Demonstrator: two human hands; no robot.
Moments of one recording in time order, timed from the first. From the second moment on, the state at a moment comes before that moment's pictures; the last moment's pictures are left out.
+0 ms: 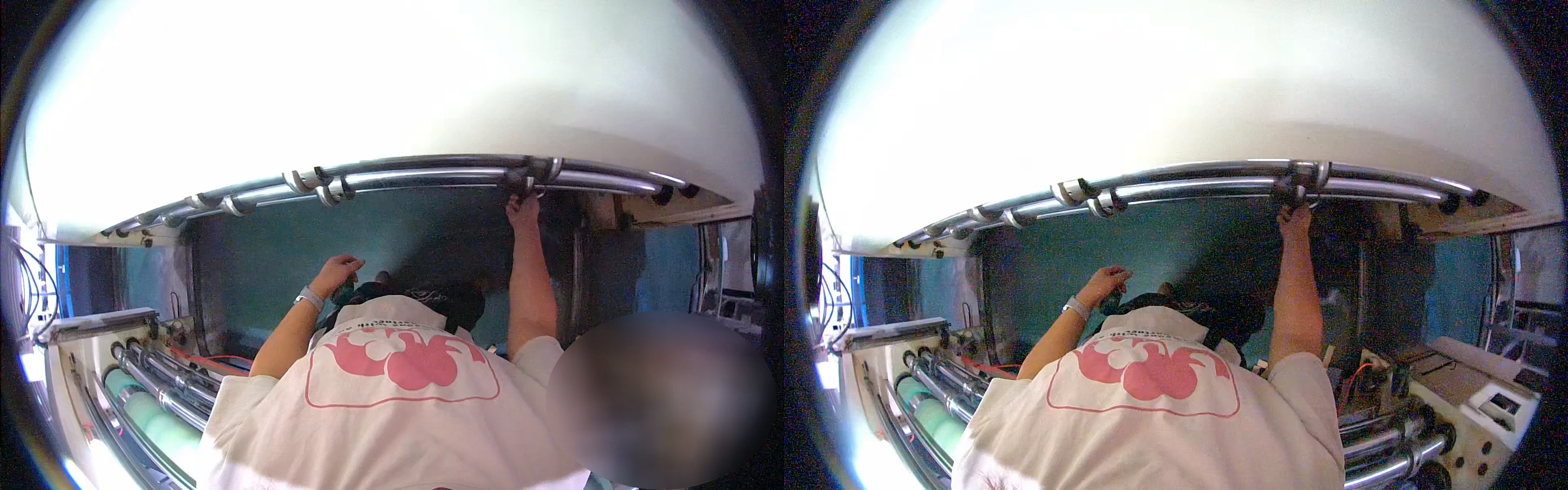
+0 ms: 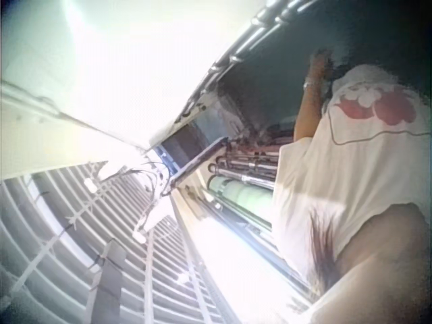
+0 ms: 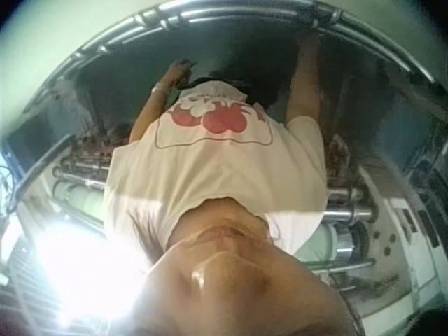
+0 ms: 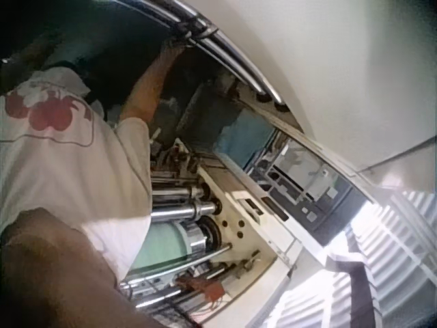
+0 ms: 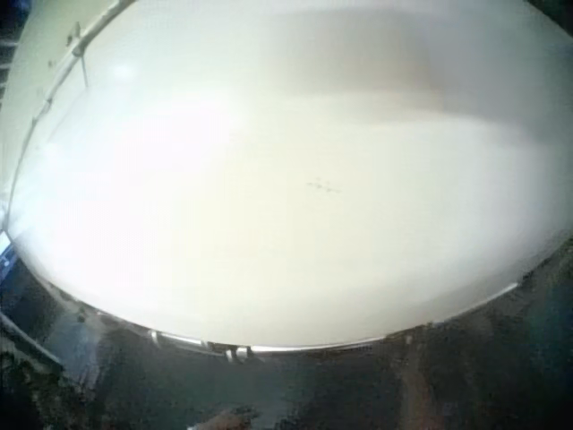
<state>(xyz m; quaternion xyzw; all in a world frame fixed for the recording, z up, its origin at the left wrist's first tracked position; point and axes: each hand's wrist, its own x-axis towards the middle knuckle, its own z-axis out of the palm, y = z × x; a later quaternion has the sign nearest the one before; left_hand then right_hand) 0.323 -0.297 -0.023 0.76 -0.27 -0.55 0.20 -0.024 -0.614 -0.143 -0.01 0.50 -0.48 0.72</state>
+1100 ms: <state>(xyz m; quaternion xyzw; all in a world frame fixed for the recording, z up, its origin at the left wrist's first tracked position) 0.320 -0.296 0.005 0.65 -0.38 -0.56 0.35 0.182 -0.366 -0.007 -0.44 0.37 -0.12 0.81</state>
